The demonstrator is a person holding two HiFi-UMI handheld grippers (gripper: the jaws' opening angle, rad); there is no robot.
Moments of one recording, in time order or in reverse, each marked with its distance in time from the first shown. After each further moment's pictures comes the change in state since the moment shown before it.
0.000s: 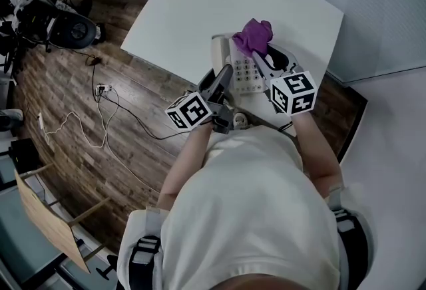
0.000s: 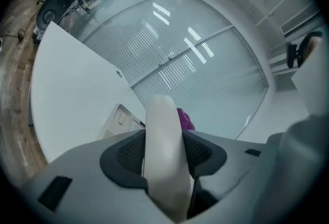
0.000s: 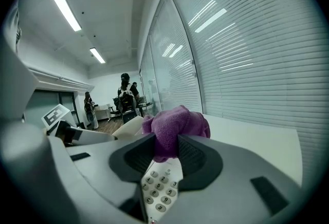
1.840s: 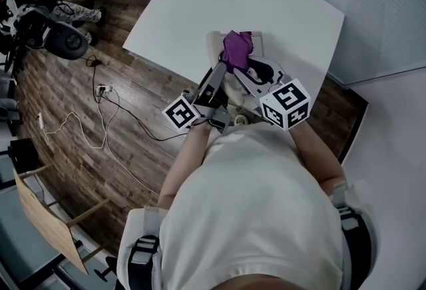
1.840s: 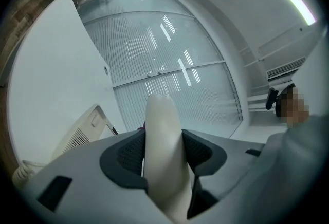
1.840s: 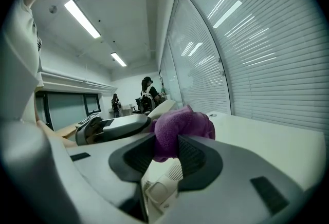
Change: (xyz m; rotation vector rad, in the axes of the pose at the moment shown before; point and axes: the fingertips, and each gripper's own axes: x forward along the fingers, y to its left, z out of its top) left arm -0.017 -0.033 0.029 -0.274 -0.155 -0.320; right arm -0.006 0.087 0.006 -0.051 0.002 0.248
